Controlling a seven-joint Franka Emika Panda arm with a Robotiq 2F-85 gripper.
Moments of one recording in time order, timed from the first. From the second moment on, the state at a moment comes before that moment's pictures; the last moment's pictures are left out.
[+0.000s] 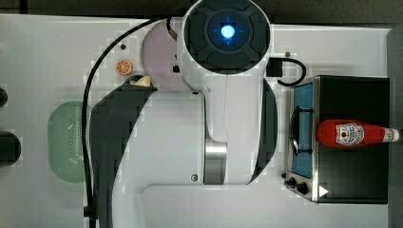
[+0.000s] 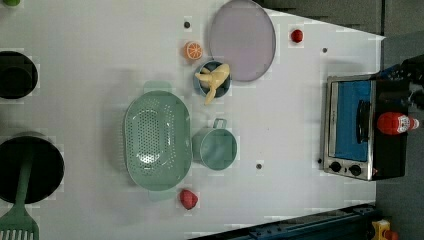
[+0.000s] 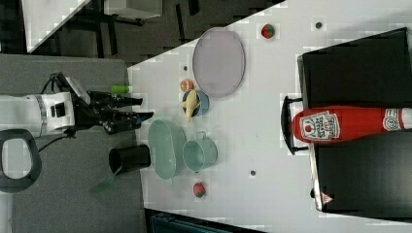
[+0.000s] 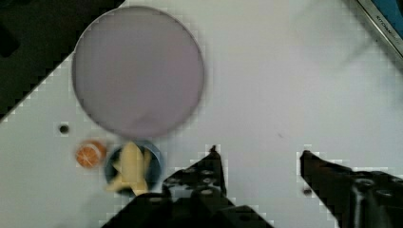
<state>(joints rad) 0.02 0.00 -0.01 -1.77 0.02 0.20 -0.03</state>
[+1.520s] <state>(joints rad) -0.13 -0.04 -0.49 -2.02 -0.01 0.42 -0.03</state>
